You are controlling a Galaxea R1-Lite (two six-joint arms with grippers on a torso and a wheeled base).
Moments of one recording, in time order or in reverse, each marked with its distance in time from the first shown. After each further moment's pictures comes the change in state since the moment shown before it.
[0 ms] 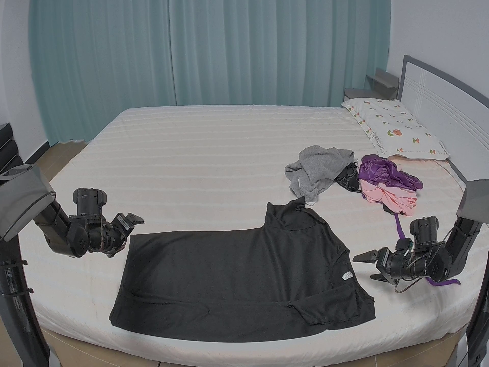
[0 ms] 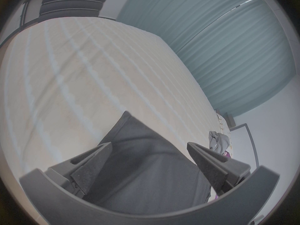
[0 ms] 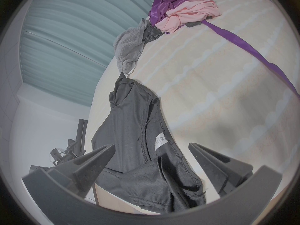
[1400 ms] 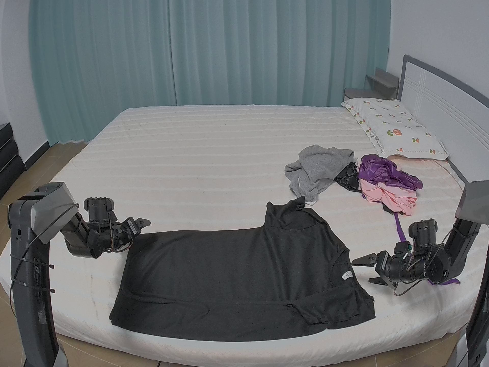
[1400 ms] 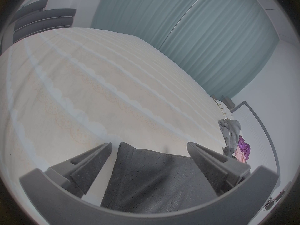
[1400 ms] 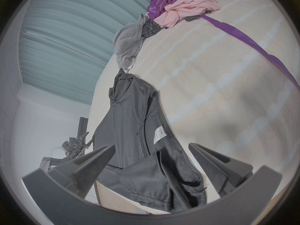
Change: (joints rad) left arm 0.061 0.327 -0.291 -0.114 -0.088 0.288; right arm 0.003 0.013 0.011 0.000 0.022 -0.003
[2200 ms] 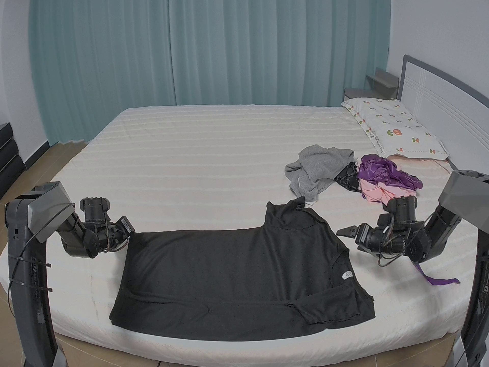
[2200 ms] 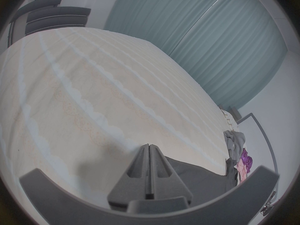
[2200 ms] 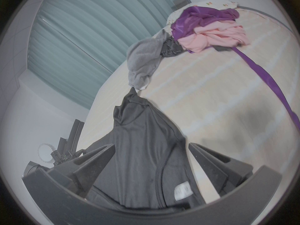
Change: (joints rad) left arm 0.022 -0.014 0.021 -0.005 0.069 -0.077; right arm 0.101 0.069 -0.314 0.075 -0.185 -0.014
